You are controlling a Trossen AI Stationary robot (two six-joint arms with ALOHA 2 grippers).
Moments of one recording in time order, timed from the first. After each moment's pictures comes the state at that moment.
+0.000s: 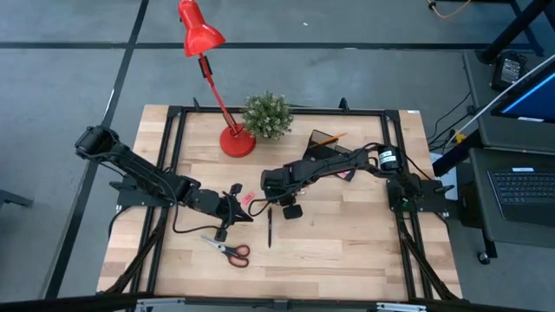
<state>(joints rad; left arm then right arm) -0.39 1.26 0.53 0.26 -0.17 -0.11 0.03 2.20 1.56 -0.72 -0.09 -0.26</state>
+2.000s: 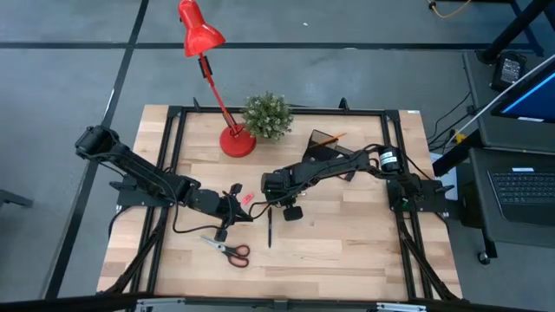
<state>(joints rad) -0.39 1.26 0.53 0.26 -0.17 -0.12 0.04 2.20 1.55 -0.72 -0.04 -0.24</state>
